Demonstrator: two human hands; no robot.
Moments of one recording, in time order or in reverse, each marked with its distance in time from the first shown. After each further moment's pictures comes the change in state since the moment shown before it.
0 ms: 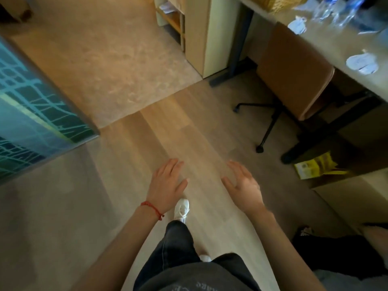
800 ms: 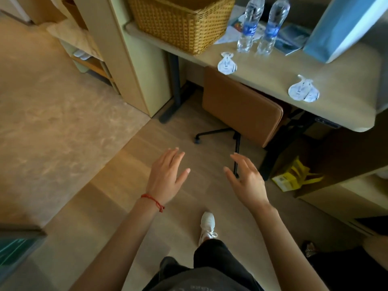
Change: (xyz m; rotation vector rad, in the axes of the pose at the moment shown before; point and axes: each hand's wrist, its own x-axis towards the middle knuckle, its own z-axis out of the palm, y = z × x) left_hand 0.402 0.075 -0.005 0.051 -0.050 0.431; right_hand 0.279 0.077 -0.128 0.059 0.415 0.249
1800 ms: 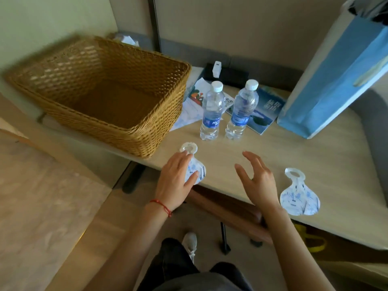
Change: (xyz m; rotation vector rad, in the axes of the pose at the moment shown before) left_hand 0.492 0.016 0.033 -0.233 0.004 0.258; right_hand 0.434 0.077 -0.093 0.024 0.303 0.165
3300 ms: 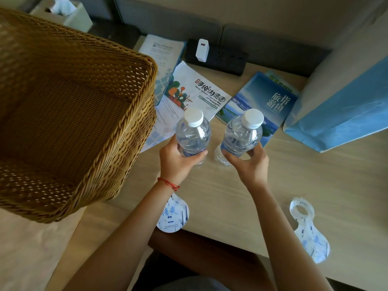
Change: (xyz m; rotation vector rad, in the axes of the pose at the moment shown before) left_hand 0.197 -0.033 0.090 -0.549 0.204 -0.332; right_hand 0.181 0.058 0.049 0.381 0.091 0.282
